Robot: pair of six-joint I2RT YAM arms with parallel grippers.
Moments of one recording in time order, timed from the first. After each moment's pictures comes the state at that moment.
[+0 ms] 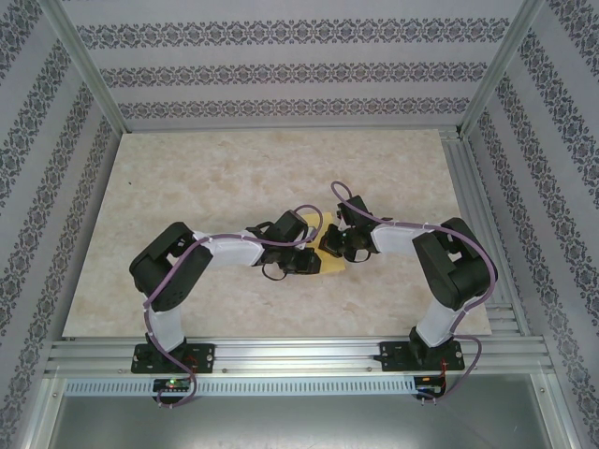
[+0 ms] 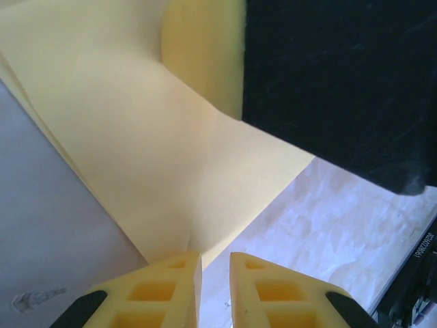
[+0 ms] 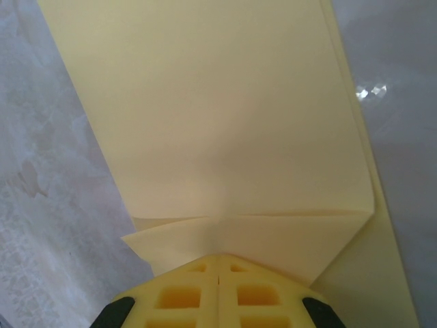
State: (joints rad) left arm -0.80 1.86 1.00 -0.14 0.46 -0.71; right arm 0.48 1.73 0.81 -0.13 -0.39 0.83
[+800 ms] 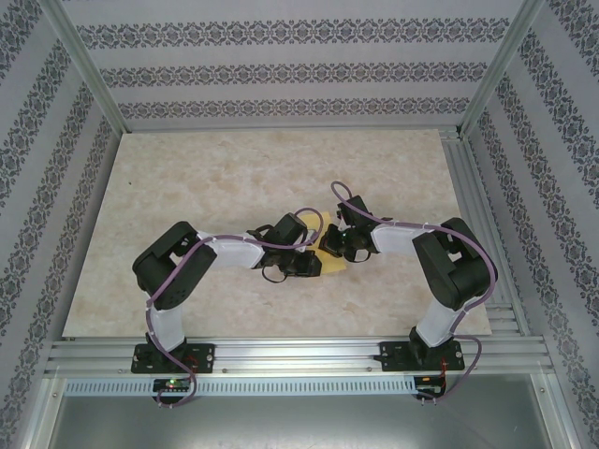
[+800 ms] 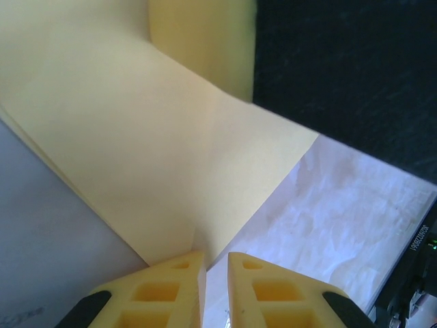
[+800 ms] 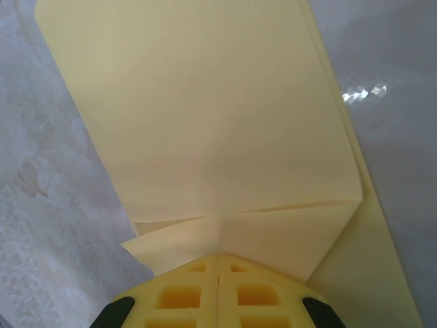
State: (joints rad) left arm -0.80 1.88 0.97 -0.07 0.50 -0.72; right arm 0.48 1.73 0.81 -0.13 -0.39 0.83
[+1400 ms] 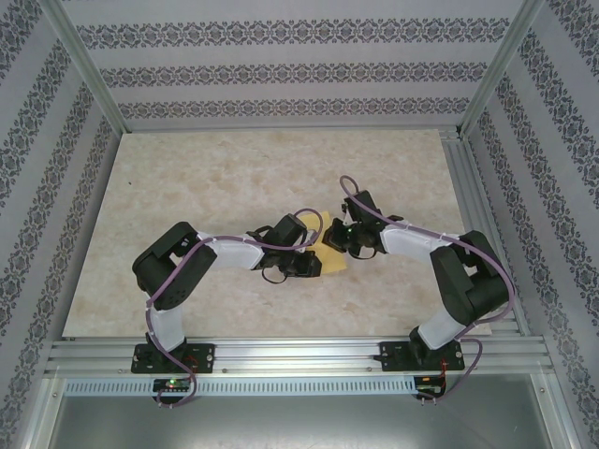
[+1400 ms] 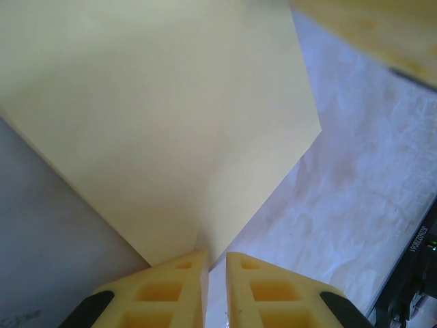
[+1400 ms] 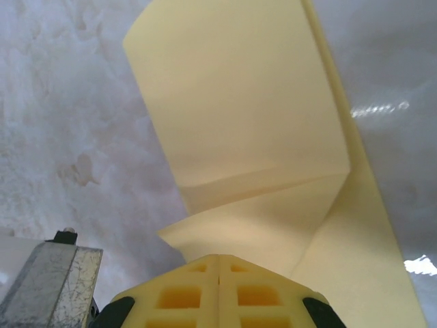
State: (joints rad) left arm -0.81 1.88 0.95 -0.05 0.49 -0.73; right arm 0.48 1.61 0.80 -0.19 -0.39 0.82
